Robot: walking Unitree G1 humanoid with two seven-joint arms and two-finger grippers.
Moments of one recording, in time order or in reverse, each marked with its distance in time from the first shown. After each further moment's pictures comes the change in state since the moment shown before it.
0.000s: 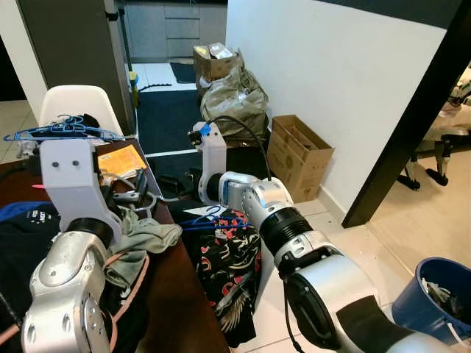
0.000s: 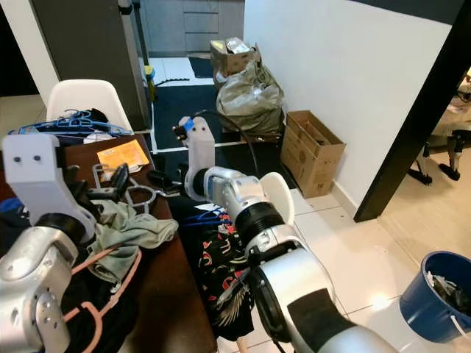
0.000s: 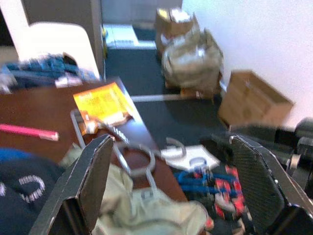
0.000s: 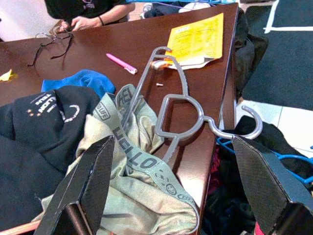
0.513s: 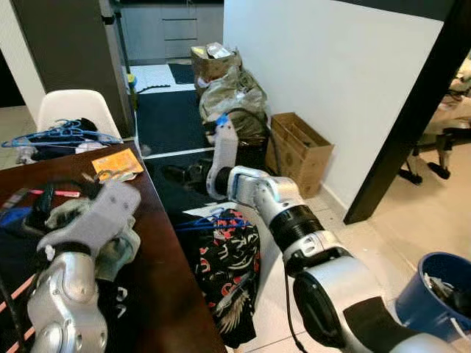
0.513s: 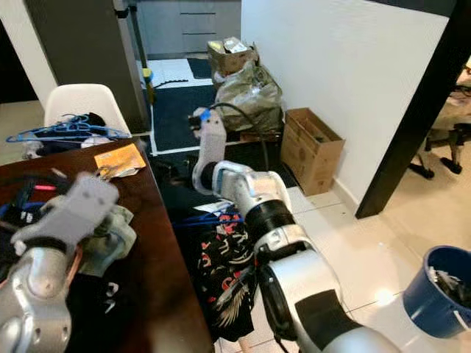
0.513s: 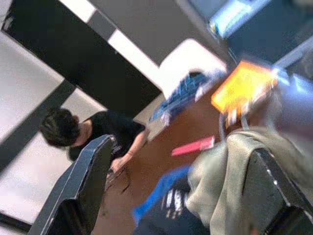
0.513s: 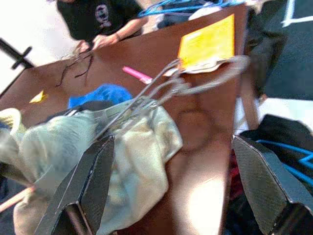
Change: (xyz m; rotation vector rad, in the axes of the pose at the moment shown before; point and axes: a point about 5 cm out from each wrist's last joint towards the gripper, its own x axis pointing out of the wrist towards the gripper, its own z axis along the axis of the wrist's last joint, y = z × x) left arm -0.002 0.019 0.006 0.767 -0.116 0.360; right arm 0.001 0.009 0.001 0.119 -0.019 0.065
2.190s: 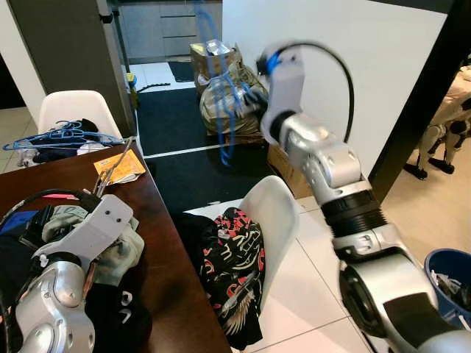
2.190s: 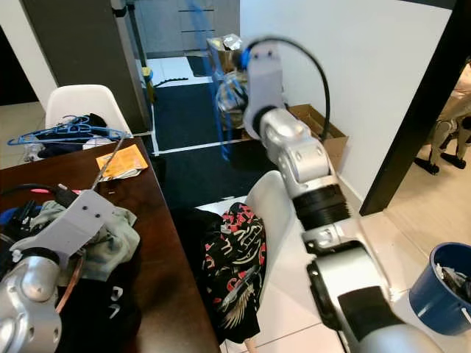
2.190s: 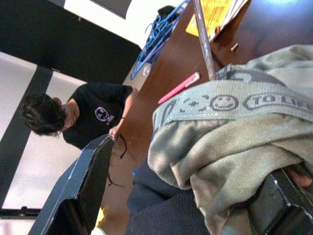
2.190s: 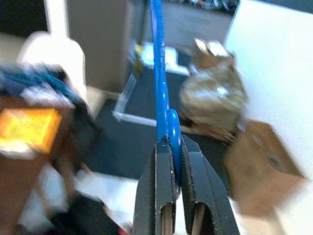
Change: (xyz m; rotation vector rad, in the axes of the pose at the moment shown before) left arm 0.001 -0.015 -0.055 0.338 0.206 -0.217; right arm -0.097 -0.050 0.099 -0.616 -0.305 -0.592
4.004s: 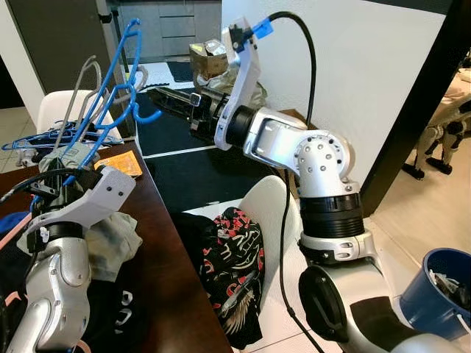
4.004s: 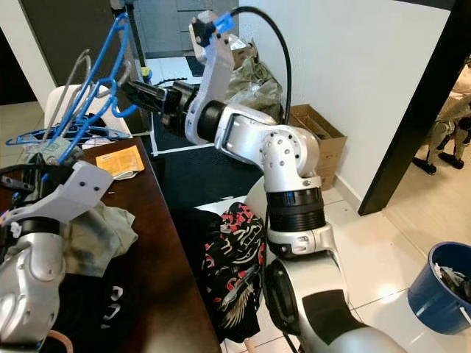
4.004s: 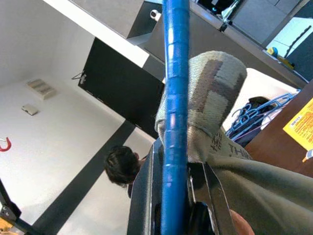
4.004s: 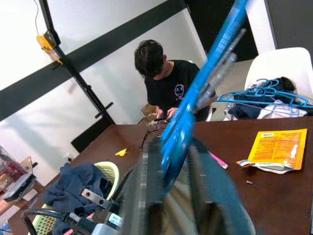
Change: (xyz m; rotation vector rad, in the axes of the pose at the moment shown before) left arm 0.017 0.025 0.027 -0.022 -0.327 0.437; right arm -0.035 0.090 0.070 0.717 -0.058 0.771
